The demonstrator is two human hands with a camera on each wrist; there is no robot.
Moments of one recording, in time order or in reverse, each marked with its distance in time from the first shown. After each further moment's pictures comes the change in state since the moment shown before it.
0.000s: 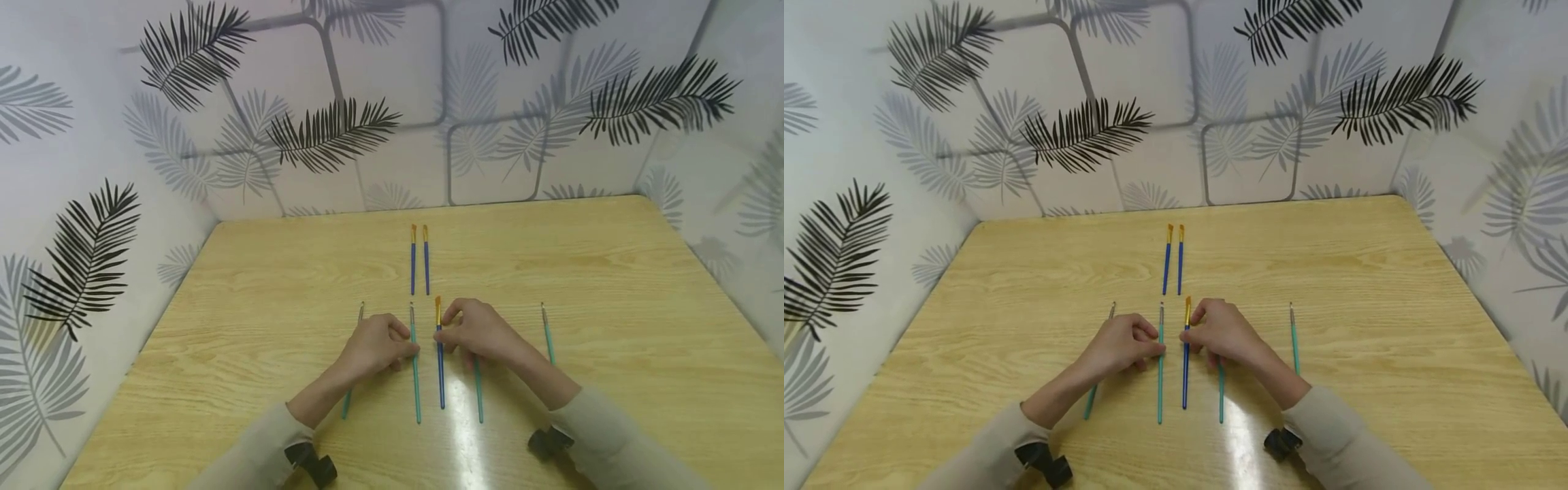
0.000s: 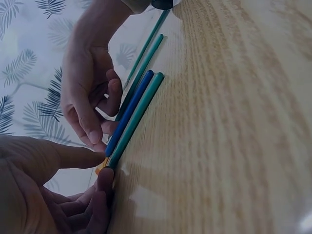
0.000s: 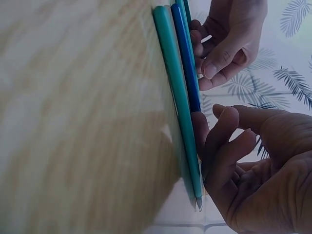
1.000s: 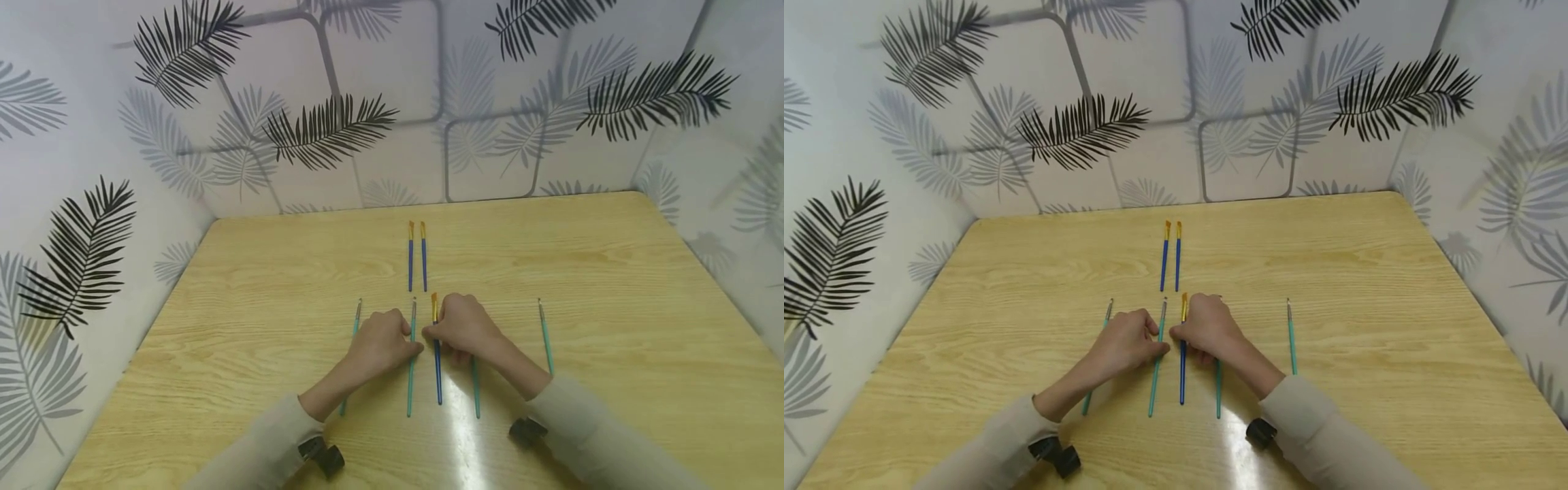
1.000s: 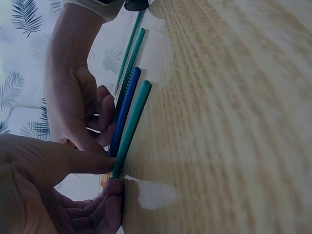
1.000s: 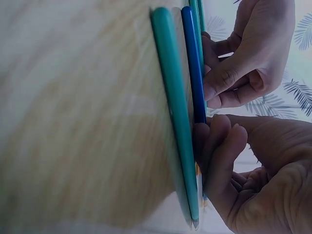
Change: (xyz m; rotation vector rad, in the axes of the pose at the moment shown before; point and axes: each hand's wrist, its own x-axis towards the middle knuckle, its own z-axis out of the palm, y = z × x) left_hand 0.002 0.019 0.011 0.321 0.055 0.113; right_hand 0.013 -0.015 0.017 -0.286 0.118 0.026
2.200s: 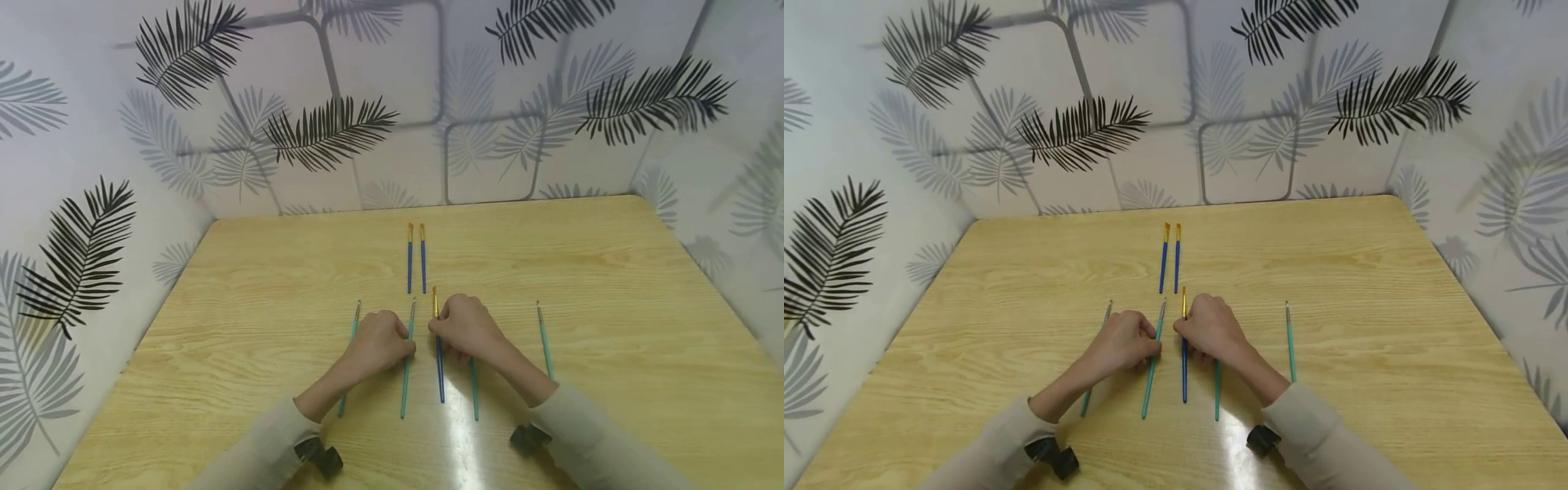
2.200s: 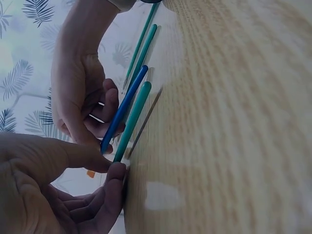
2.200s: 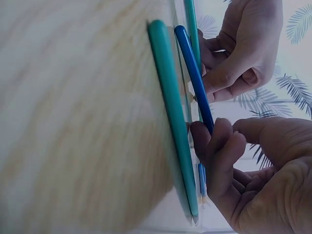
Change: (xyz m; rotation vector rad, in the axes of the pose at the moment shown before) left_hand 0.001 -0.005 -0.002 -0.132 0.001 0.043; right_hand -0.005 0.008 -0.003 0.118 0.047 -0.077
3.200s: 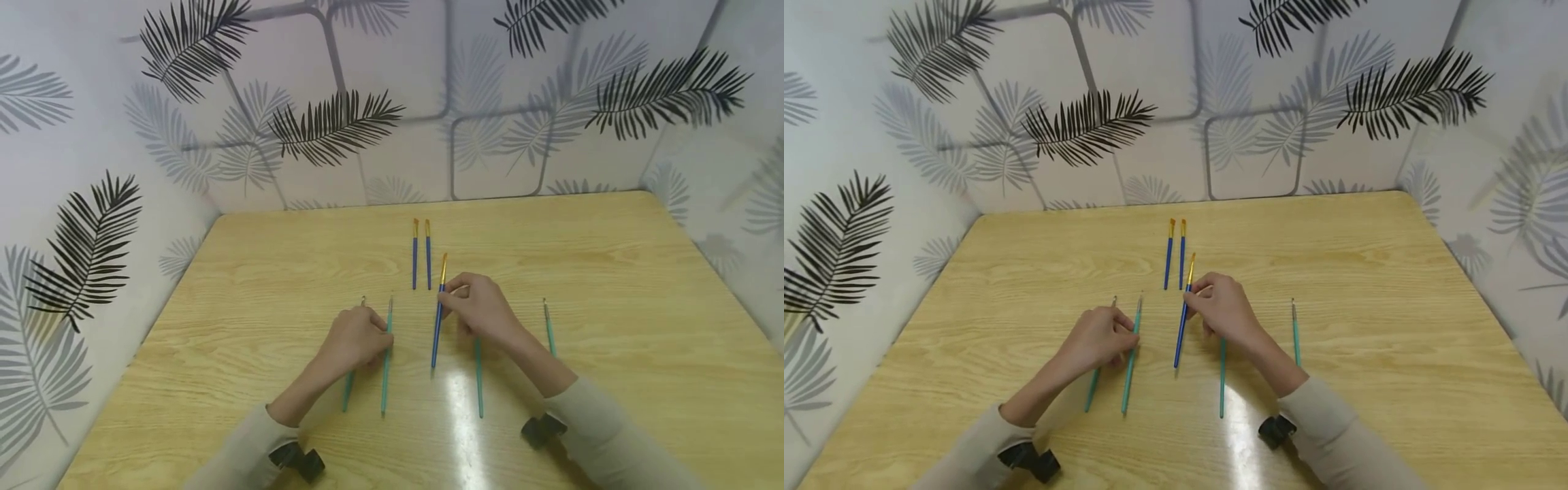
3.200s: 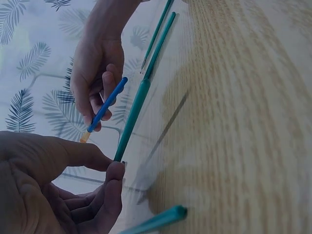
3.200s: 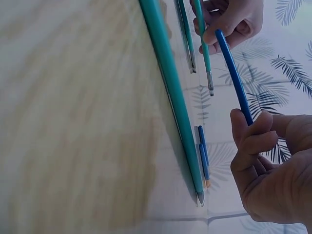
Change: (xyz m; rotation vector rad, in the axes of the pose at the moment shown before) left_hand -0.019 -0.016 -0.028 -0.024 0.036 -0.134; right_hand 0.008 0.009 -0.018 0.312 0.049 -0.063
